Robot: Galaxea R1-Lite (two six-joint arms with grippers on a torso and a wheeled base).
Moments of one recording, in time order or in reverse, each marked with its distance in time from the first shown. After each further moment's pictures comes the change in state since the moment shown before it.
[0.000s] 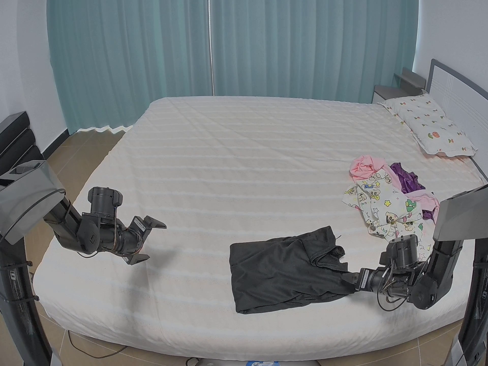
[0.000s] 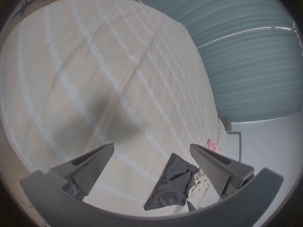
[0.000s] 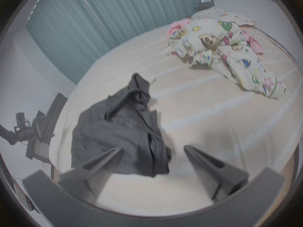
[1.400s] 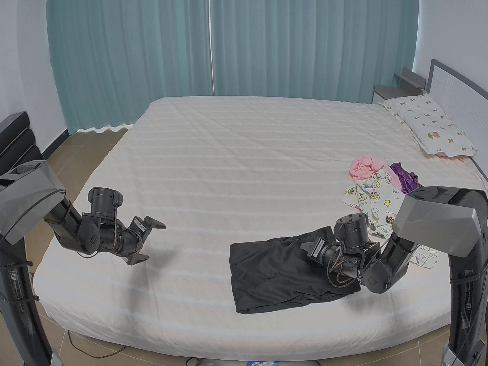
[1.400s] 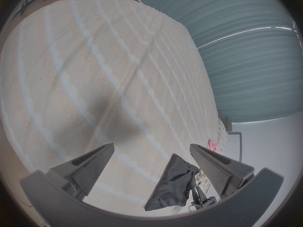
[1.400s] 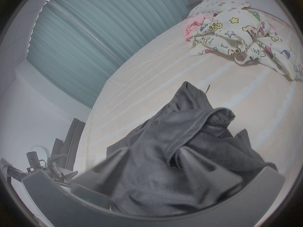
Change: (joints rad) left arm 0.000 0.002 0.000 0.000 0.010 0.000; right arm 0.200 0.123 -0.470 0.223 -0.104 0.343
